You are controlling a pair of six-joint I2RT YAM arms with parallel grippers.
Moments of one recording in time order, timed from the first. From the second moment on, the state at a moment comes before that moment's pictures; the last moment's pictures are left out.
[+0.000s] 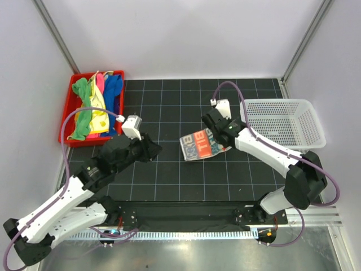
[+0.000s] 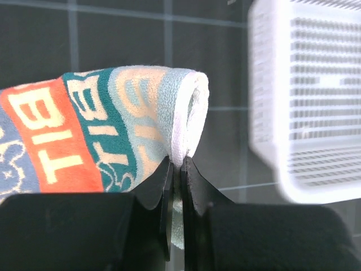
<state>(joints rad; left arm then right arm) -0.80 0.79 0.85 -0.44 -0.14 -0.59 0.70 1.47 1.11 -0.66 0.67 0.44</state>
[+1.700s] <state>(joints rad) -0.81 0.38 0.82 -0.73 -0.15 -0.46 -0.09 1.58 1.02 -0.18 0.52 -0.18</state>
